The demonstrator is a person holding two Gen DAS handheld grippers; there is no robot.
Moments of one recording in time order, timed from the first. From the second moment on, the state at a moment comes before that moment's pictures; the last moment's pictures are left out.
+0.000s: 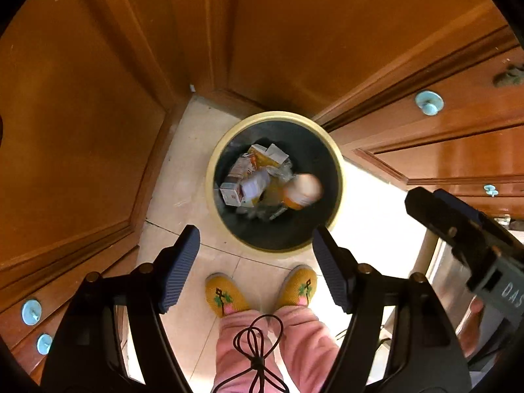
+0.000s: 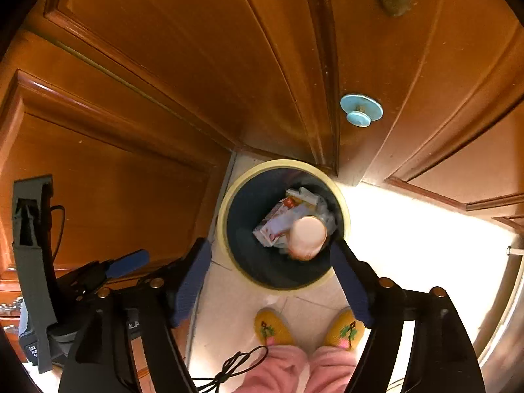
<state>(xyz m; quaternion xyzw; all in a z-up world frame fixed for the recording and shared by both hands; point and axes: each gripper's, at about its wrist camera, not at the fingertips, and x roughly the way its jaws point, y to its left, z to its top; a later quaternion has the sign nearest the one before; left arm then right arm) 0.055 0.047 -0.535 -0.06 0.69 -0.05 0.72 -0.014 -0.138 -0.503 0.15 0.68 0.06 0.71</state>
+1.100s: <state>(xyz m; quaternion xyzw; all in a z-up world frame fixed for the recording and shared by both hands) 0.015 0.075 -0.298 -0.03 0.65 -0.07 0.75 -0.055 -0.142 -0.337 0.18 0.69 0.03 0.70</state>
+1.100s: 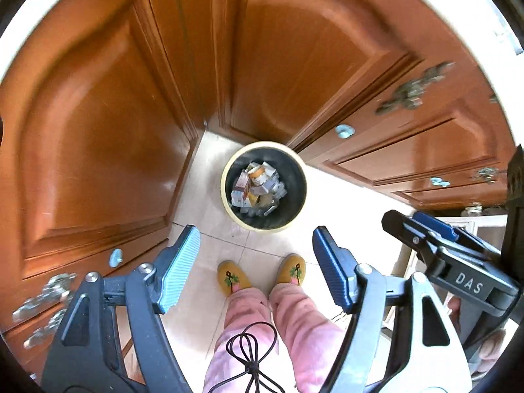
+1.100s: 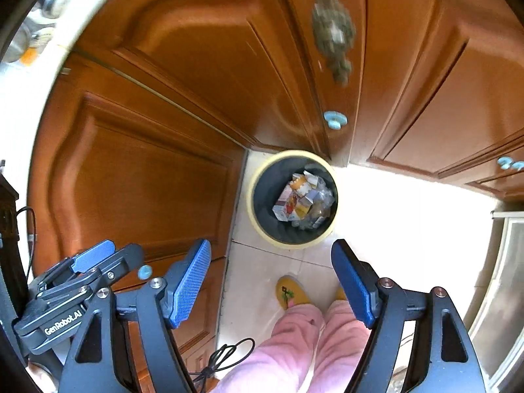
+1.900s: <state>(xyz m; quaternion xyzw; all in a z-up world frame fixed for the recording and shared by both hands) 0.030 0.033 -0.022 0.04 0.46 -0.16 0.87 -0.036 -0.174 -0.014 0.17 0.51 0.00 0.84</state>
